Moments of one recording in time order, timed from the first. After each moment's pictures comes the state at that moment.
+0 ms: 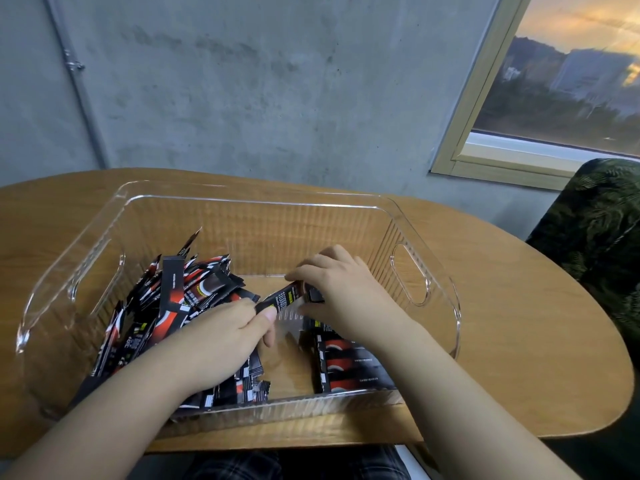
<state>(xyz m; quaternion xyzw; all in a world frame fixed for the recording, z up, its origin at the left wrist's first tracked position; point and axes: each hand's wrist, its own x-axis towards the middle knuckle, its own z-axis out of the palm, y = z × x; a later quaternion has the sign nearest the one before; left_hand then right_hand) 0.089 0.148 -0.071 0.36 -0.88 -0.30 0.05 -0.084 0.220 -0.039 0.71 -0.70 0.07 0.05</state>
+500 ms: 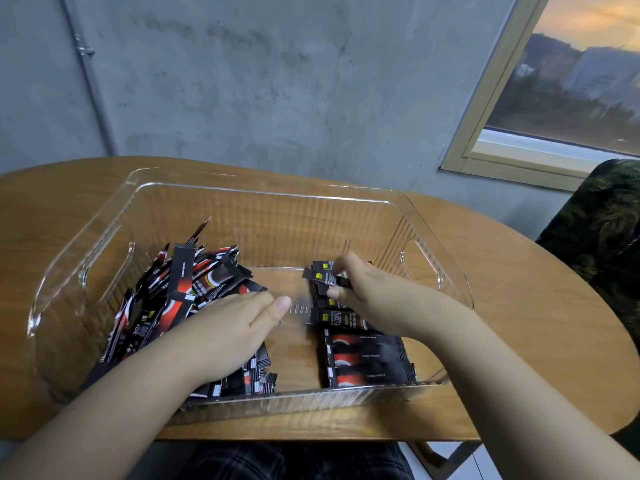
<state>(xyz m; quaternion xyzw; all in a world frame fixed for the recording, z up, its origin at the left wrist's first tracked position) 0.089 0.149 -0.073 0.32 -0.91 -0.28 0.06 -0.100 0.238 -0.022 0.61 -0.77 0.02 -0.17</state>
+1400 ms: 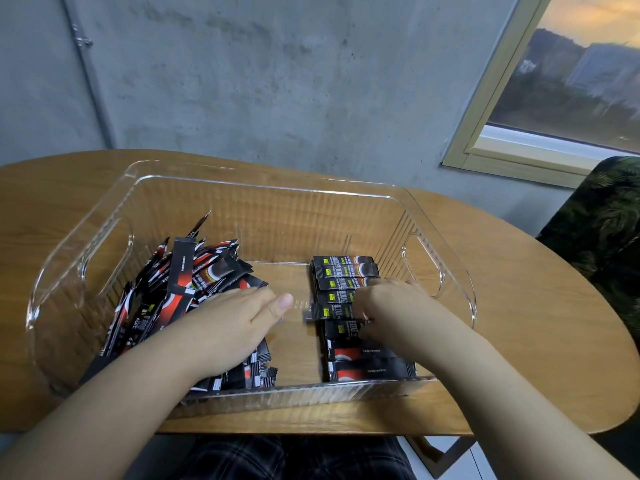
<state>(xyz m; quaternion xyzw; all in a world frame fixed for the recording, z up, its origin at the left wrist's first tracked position) 0.090 0.146 -0.076 0.30 -0.92 -0.26 0.05 -0.103 0.254 -0.042 0.64 -0.76 -0.09 -0.03</state>
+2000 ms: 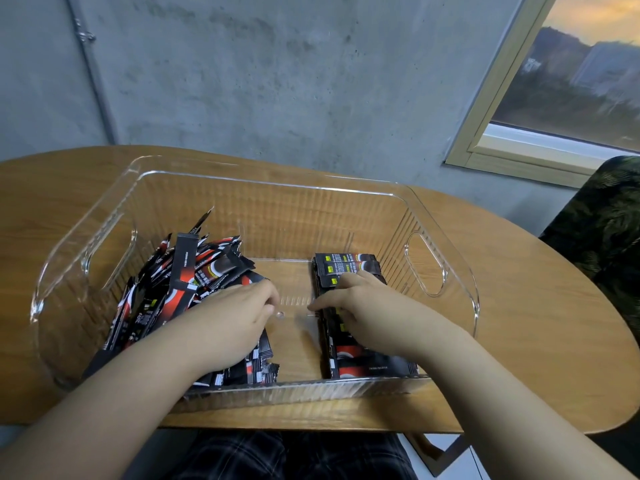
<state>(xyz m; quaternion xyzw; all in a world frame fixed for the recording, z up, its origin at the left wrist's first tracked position) 0.089 0.143 -0.080 0.34 -0.91 -0.23 0.03 -0.091 0.242 -0.046 0.70 -0.70 -0.01 -0.11</state>
